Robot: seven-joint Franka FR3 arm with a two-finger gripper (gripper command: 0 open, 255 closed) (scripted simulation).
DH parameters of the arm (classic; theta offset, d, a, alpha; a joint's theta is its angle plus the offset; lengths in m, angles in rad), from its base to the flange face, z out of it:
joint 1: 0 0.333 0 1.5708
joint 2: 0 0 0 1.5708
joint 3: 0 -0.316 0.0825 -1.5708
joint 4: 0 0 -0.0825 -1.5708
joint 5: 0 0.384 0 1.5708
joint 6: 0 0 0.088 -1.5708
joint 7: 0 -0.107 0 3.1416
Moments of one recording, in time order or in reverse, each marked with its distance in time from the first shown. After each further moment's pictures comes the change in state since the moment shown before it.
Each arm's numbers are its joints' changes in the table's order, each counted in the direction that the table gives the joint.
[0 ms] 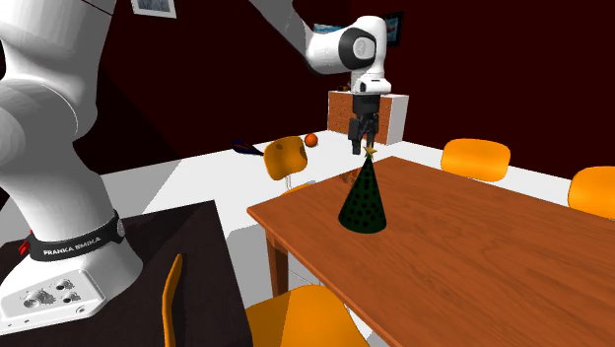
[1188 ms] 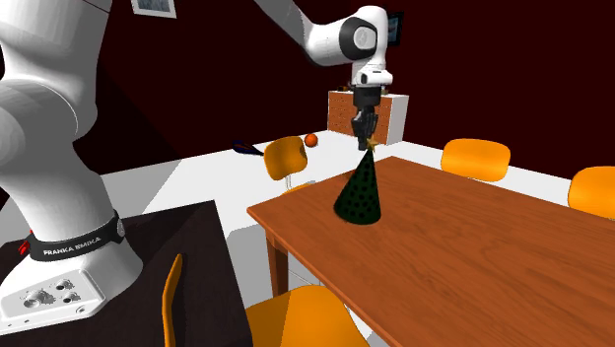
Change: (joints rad) arm -0.003 0.021 -0.003 0.021 0.008 -0.043 0.009
